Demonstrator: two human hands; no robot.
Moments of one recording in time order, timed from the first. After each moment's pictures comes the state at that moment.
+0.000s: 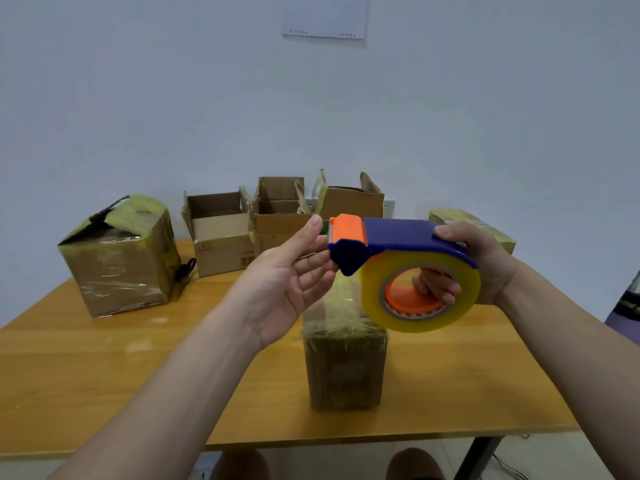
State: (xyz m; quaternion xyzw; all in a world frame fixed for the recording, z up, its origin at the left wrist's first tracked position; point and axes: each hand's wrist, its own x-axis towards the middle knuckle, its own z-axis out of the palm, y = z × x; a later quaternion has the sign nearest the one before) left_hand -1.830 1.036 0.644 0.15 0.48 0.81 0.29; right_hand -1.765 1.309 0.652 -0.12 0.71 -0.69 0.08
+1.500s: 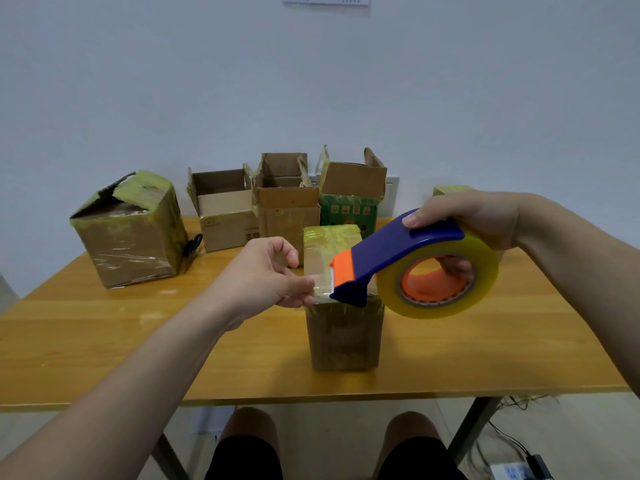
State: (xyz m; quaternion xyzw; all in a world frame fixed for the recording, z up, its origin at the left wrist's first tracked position) left_hand -1.834 1.006 0.619 0.23 0.79 0.54 0.18; right_hand -1.743 1.278 0.707 0.01 0.83 -0.51 0.22
